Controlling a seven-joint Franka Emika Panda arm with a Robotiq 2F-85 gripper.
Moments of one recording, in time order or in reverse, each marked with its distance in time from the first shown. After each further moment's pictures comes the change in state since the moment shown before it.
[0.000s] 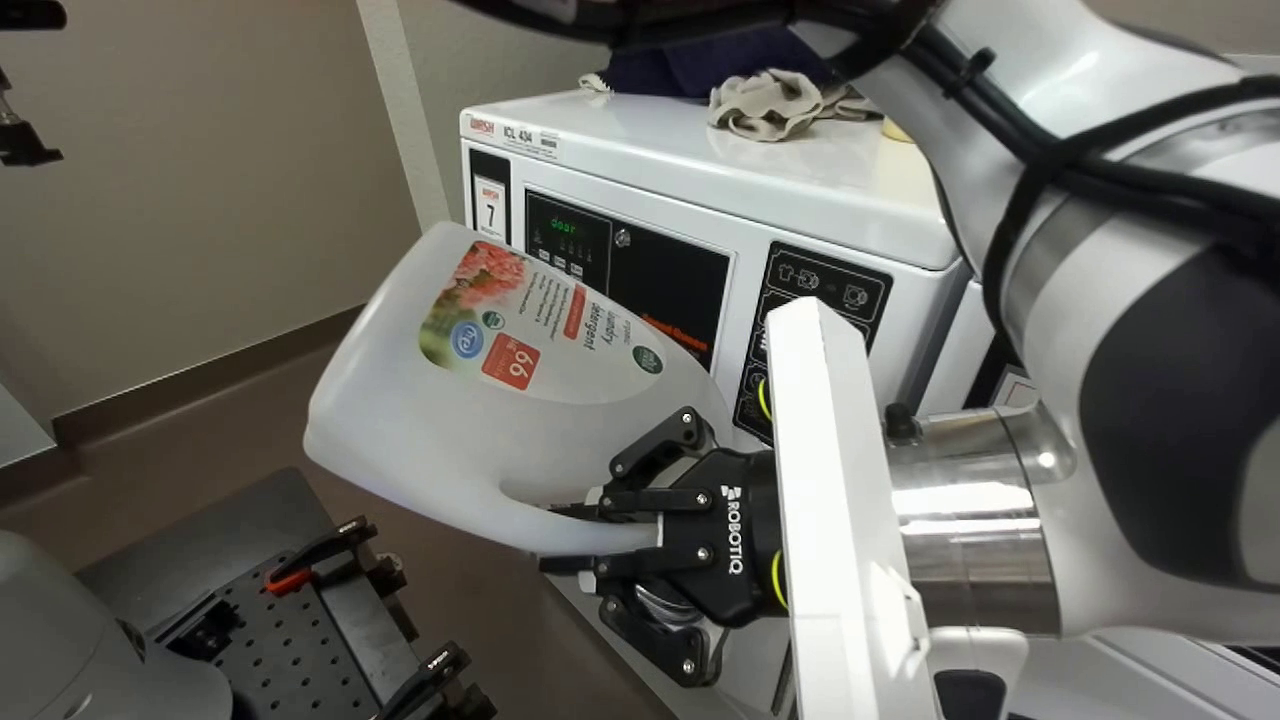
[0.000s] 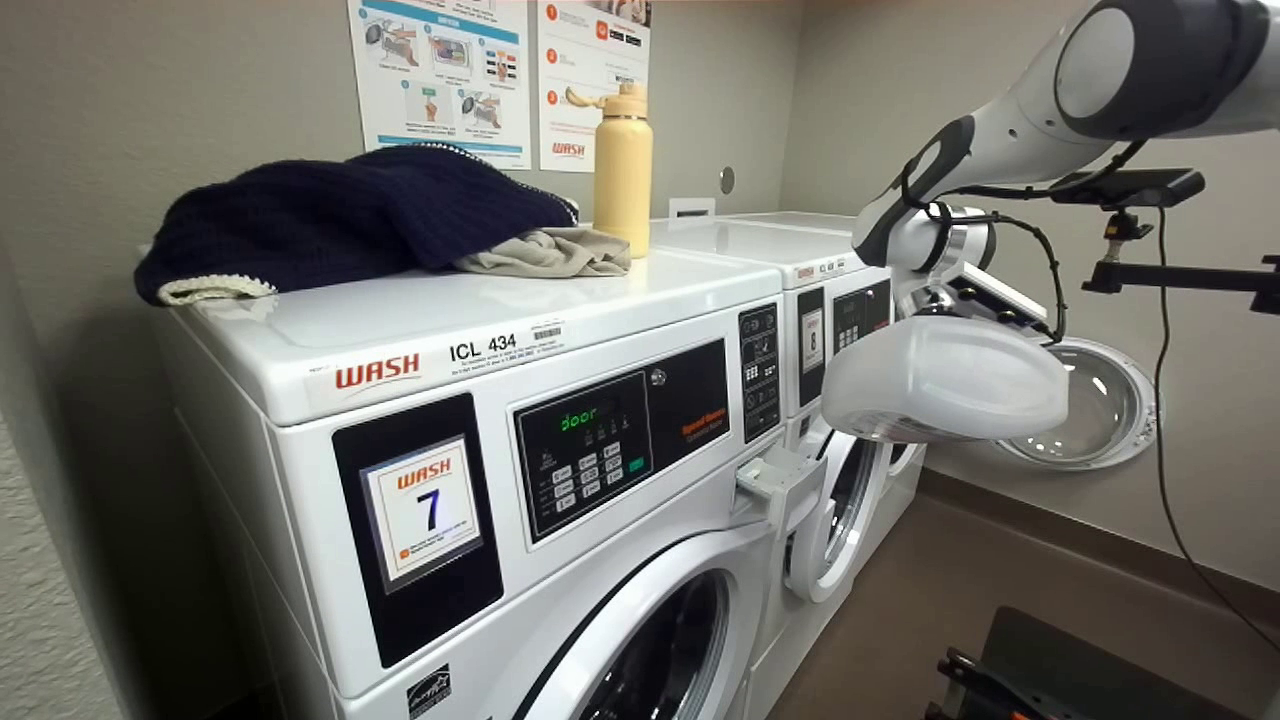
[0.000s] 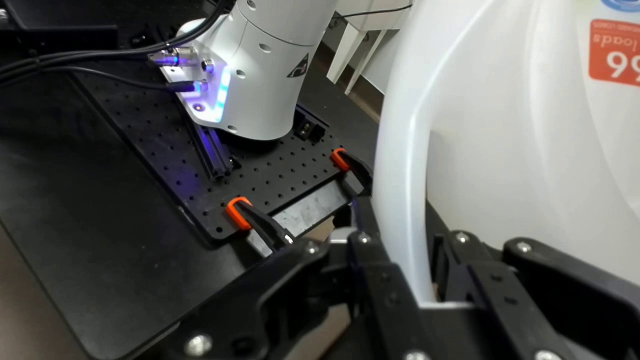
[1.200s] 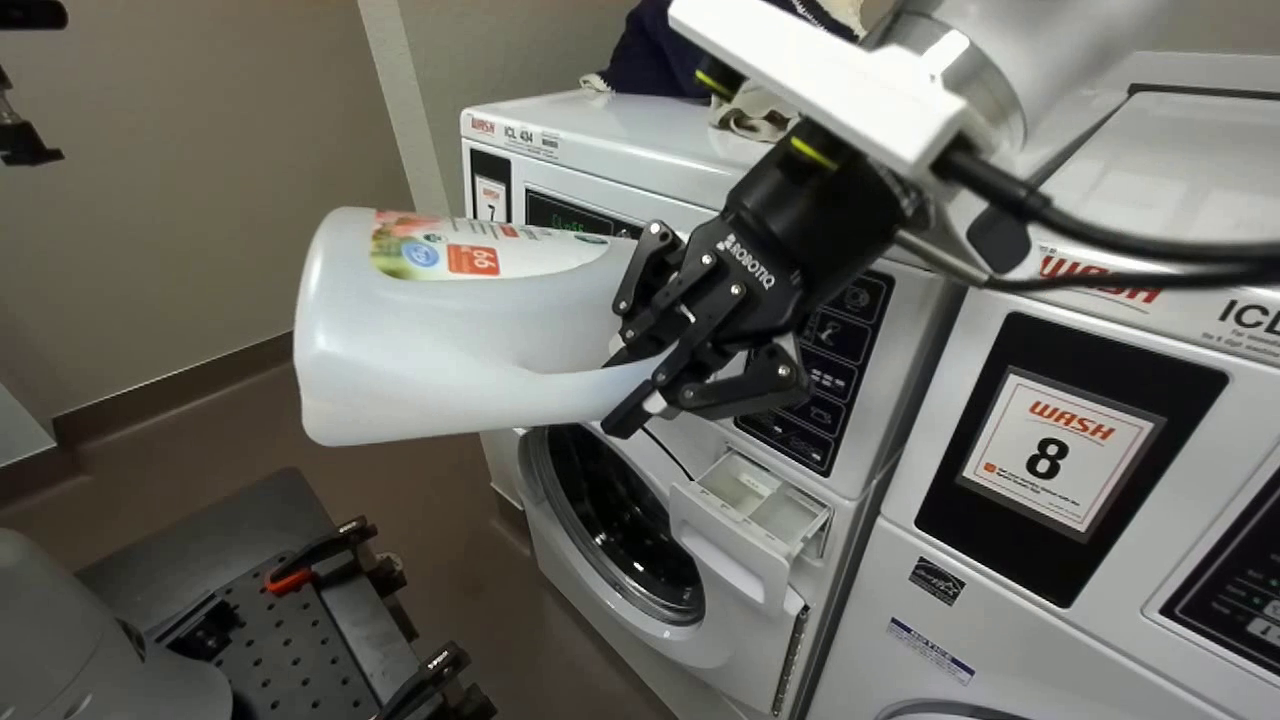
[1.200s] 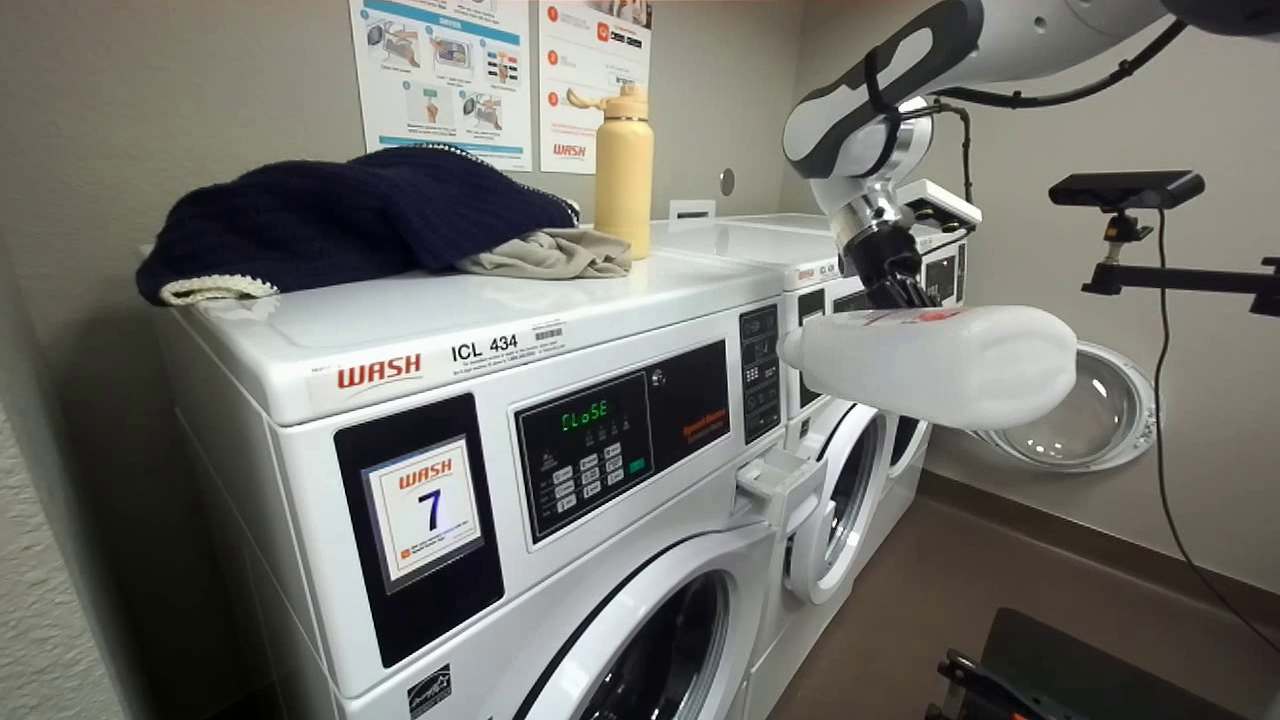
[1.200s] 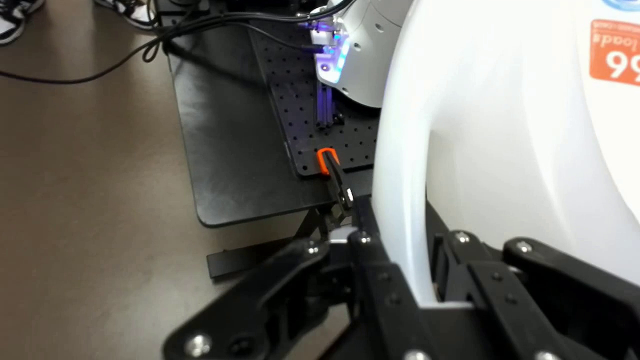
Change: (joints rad) arm 0.214 -0.245 0.081 0.010 -0.284 0.109 -0.015
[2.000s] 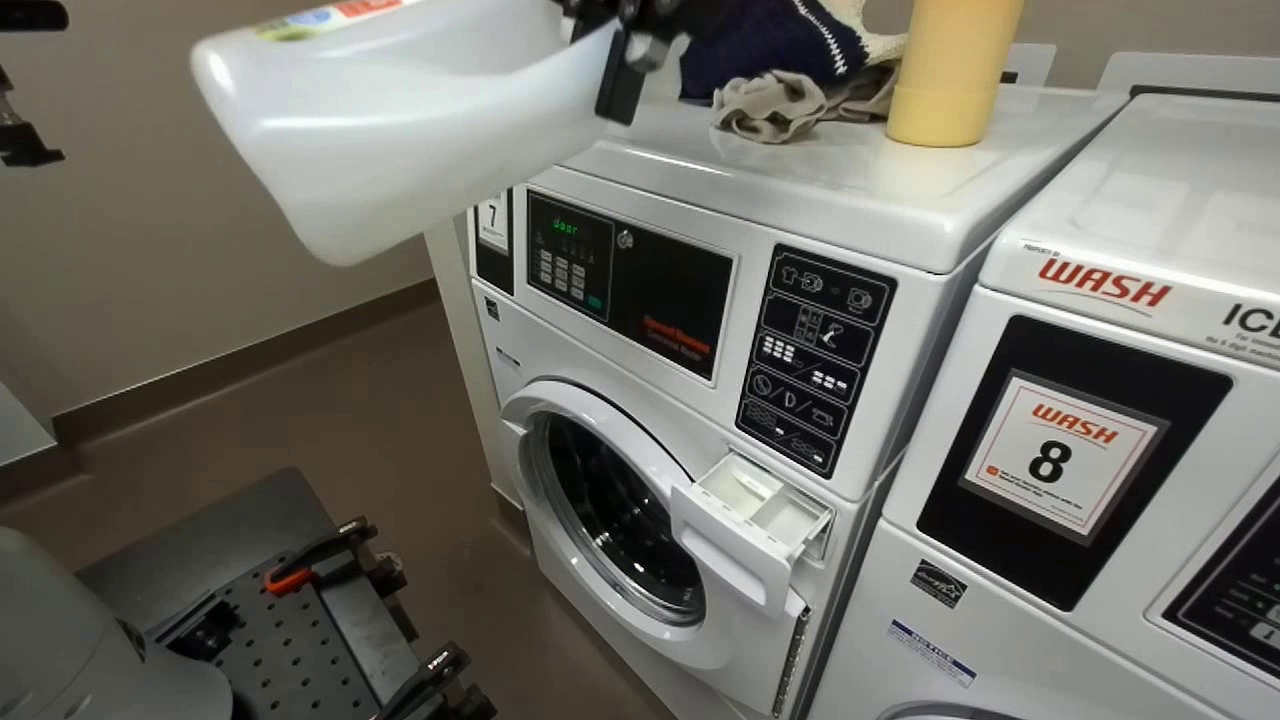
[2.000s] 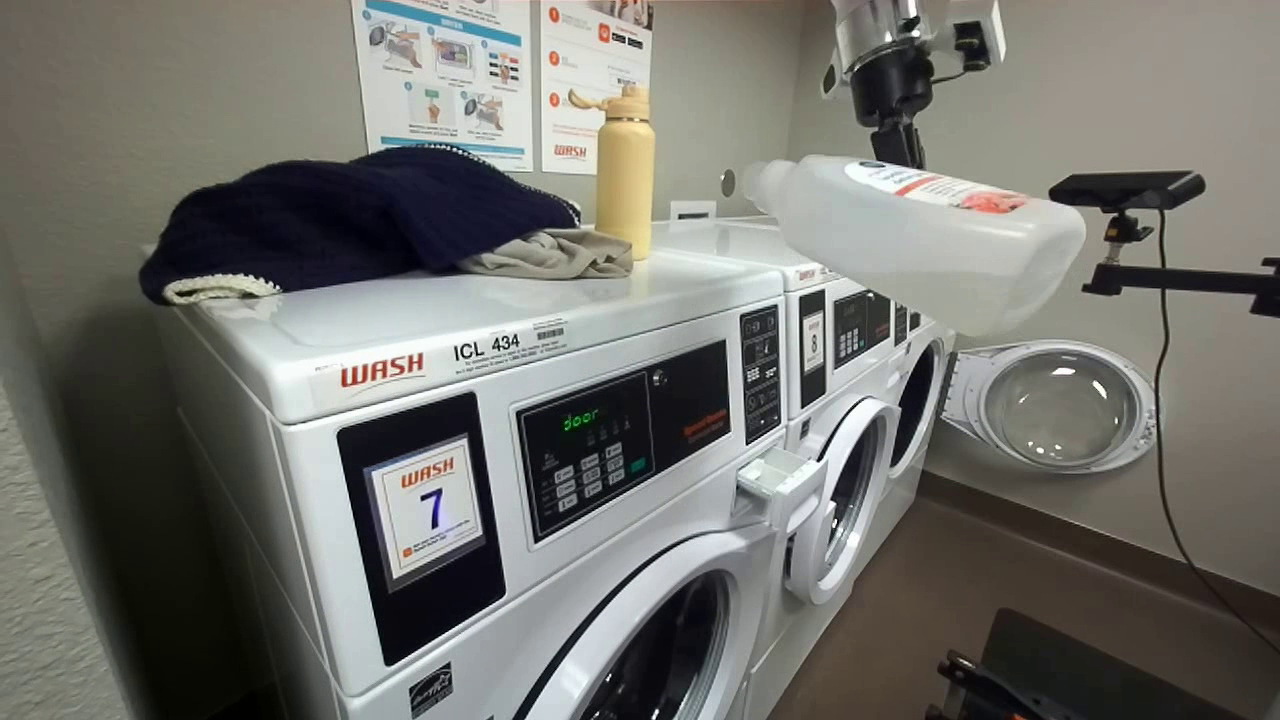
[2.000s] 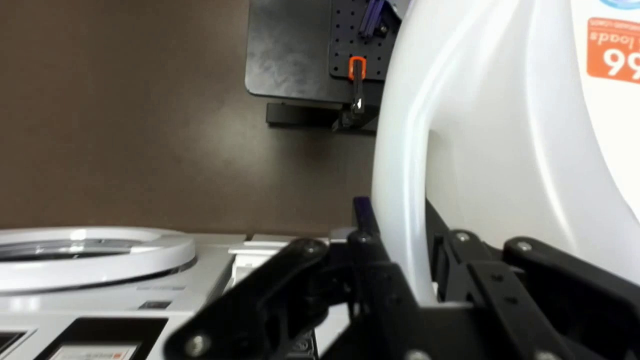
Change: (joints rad) arm 0.166 -0.376 0.048 0.026 -0.078 0.069 -0.062
